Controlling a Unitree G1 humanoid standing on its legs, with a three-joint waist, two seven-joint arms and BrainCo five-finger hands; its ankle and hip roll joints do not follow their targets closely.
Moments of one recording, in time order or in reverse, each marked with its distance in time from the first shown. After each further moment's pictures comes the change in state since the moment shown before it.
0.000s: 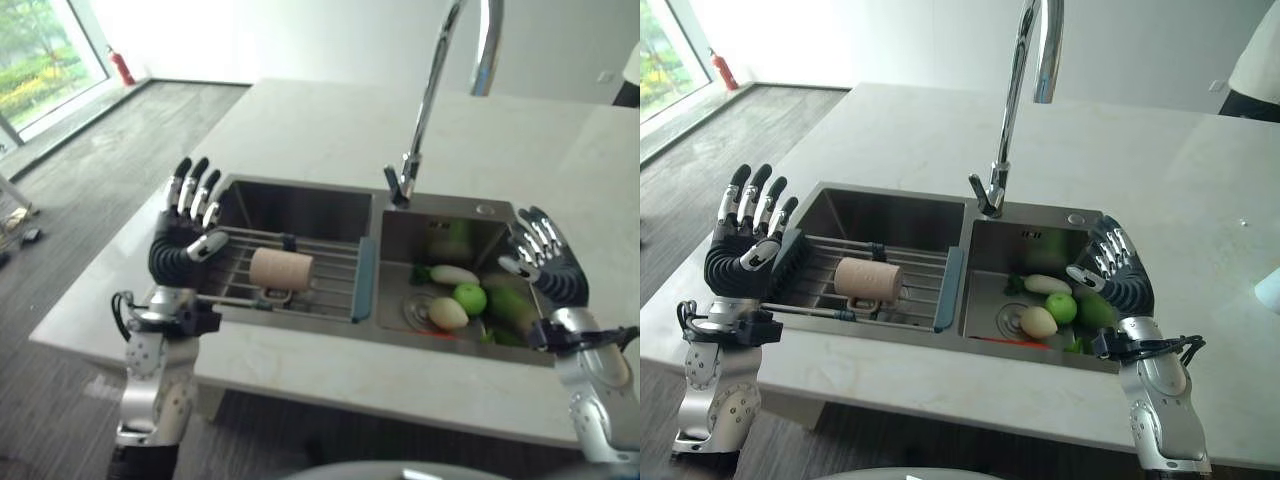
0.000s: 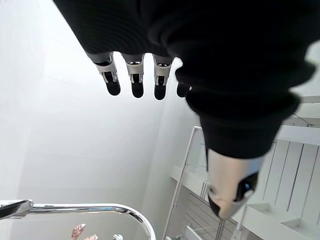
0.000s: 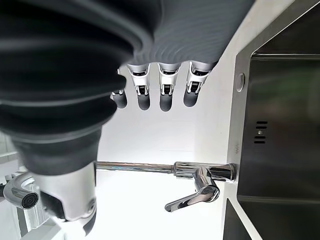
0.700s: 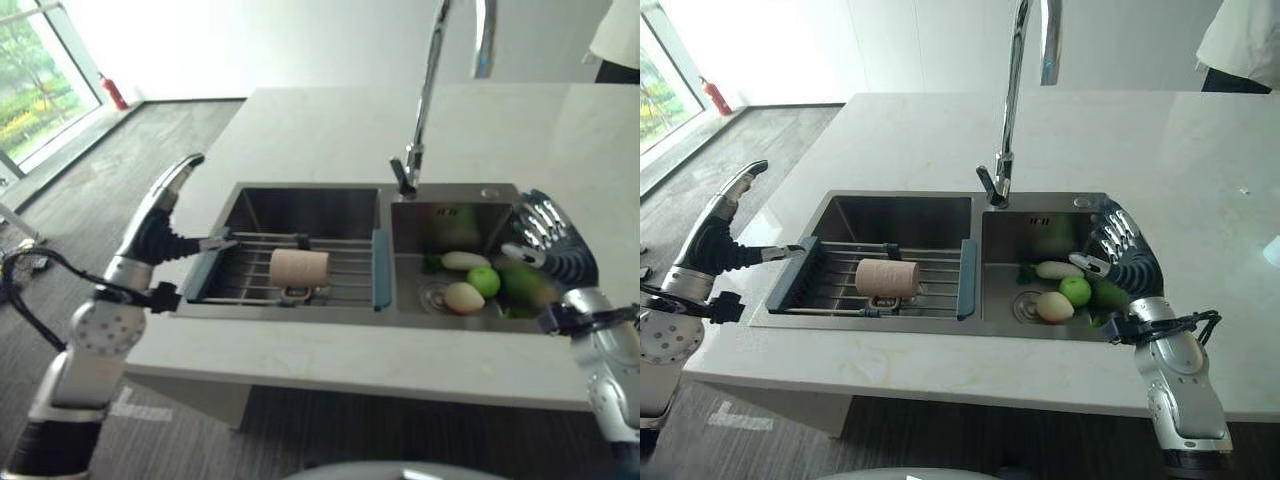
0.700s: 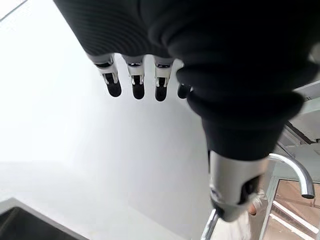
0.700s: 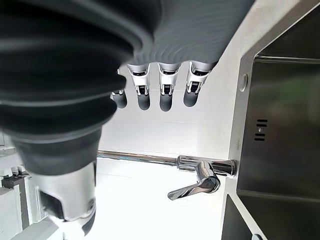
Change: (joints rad) left arm -0.103 0.494 0.041 0.161 0.935 0.089 0.219; right arm -0.085 -0.117 0.004 0.062 0.003 0.028 0.024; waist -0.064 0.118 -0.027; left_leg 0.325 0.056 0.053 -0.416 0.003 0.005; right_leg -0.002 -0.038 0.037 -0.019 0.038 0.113
